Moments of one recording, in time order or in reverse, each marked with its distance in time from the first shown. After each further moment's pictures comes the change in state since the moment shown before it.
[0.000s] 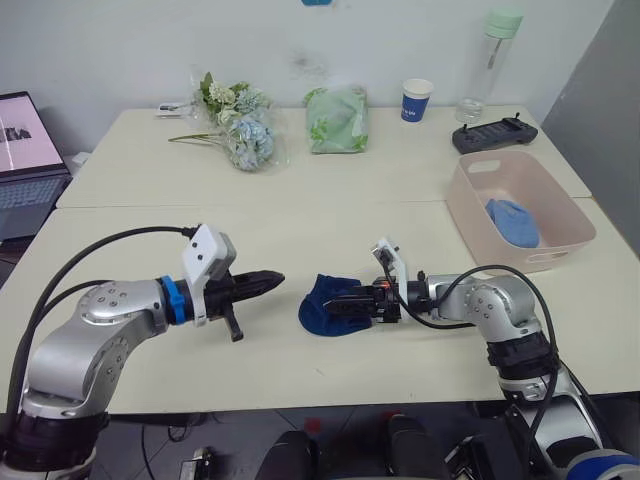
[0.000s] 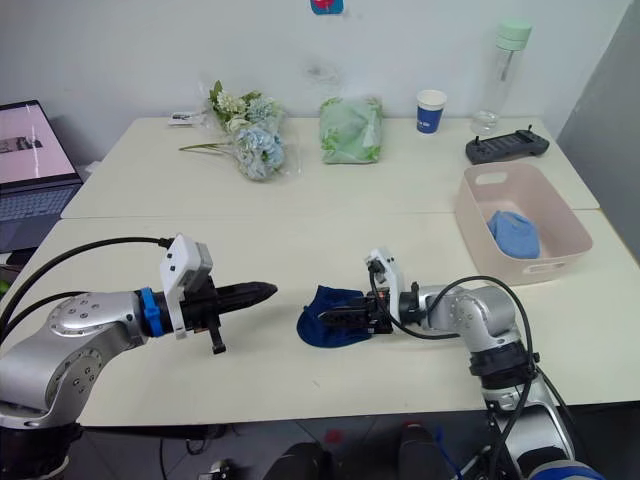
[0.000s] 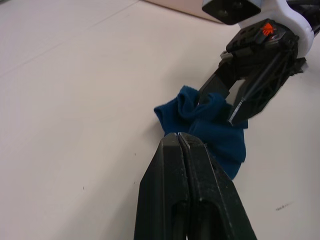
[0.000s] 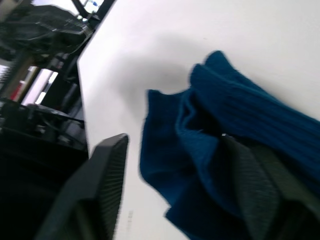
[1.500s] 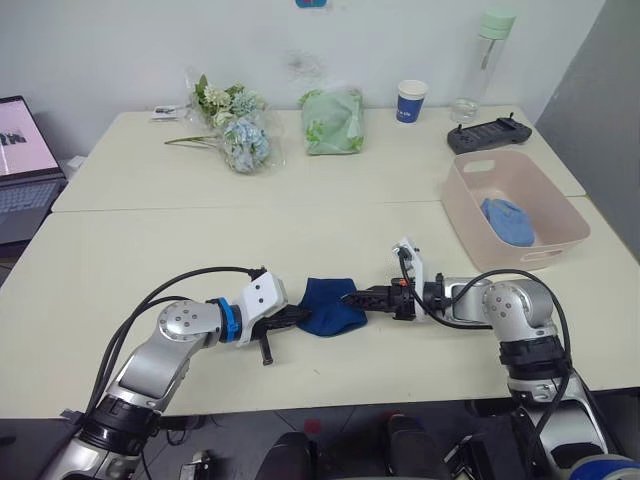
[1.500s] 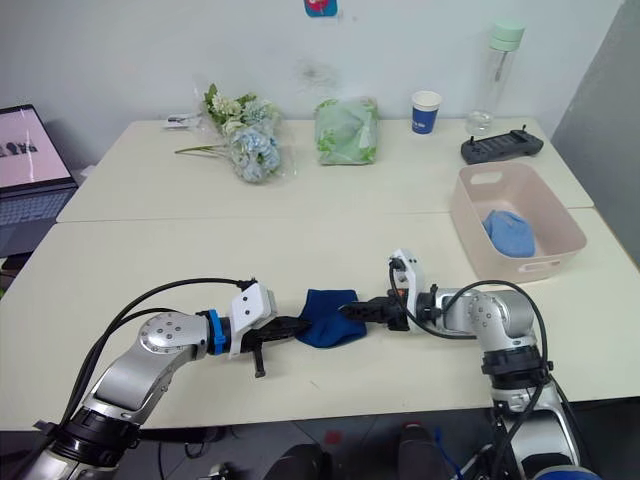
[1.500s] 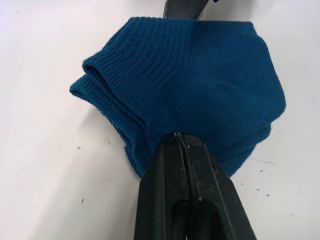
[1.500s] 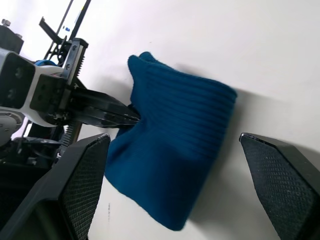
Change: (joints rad) left arm 0.008 -0.093 -0.347 0.304 0.349 -0.429 -0.064; right arm 0.039 -0.002 -0.062 0.077 -0.028 0.049 -0.075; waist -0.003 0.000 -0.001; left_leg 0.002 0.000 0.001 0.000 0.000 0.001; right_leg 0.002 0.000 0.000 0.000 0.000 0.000
